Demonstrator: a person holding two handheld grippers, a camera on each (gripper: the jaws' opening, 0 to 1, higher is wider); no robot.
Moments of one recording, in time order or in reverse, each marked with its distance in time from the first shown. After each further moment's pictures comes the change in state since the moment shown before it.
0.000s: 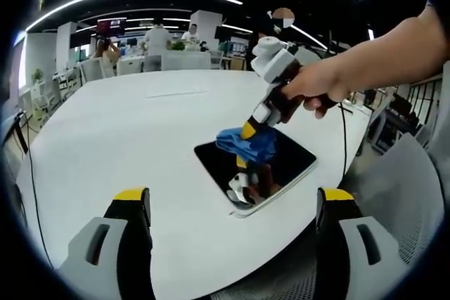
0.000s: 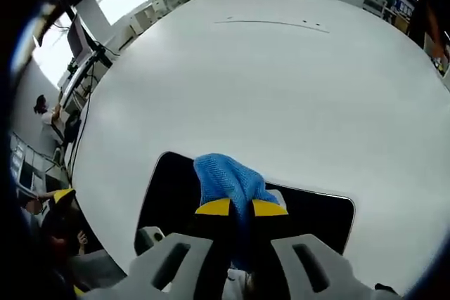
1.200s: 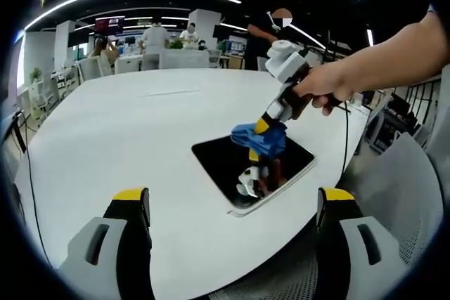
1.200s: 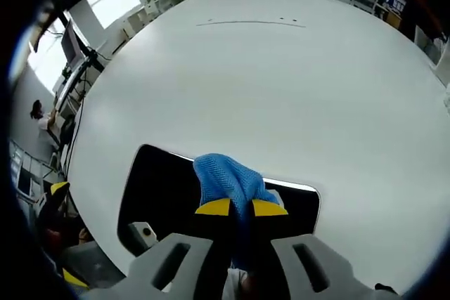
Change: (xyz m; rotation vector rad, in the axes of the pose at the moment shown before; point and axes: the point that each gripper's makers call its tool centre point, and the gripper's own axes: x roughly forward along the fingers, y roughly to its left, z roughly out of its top) left arm 0.001 -0.001 -0.001 -0.002 0.006 -0.014; right arm -0.017 -0.037 -0.013 0.043 0.000 -0.029
